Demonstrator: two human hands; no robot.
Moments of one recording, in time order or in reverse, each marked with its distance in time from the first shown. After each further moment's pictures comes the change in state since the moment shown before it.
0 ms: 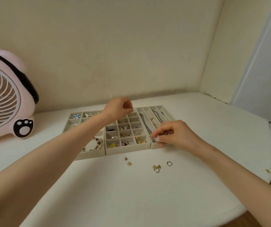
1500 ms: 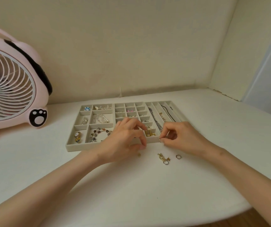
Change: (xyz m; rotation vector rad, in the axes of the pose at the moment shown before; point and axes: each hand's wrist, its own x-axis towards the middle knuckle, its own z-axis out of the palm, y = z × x) left_hand -0.129 0.021 0.012 0.039 -0.024 0.365; right_hand -0.012 0.000 0.019 -0.273 -0.021 -0.136
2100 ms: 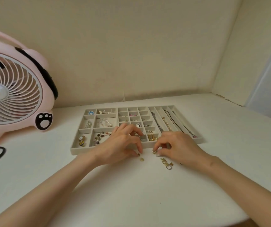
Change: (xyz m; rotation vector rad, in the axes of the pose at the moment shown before) left_hand -0.008 -0.008 -0.012 0.061 -0.154 -0.056; right_hand 0.002 -0.003 0.018 -0.275 -0.072 -0.072
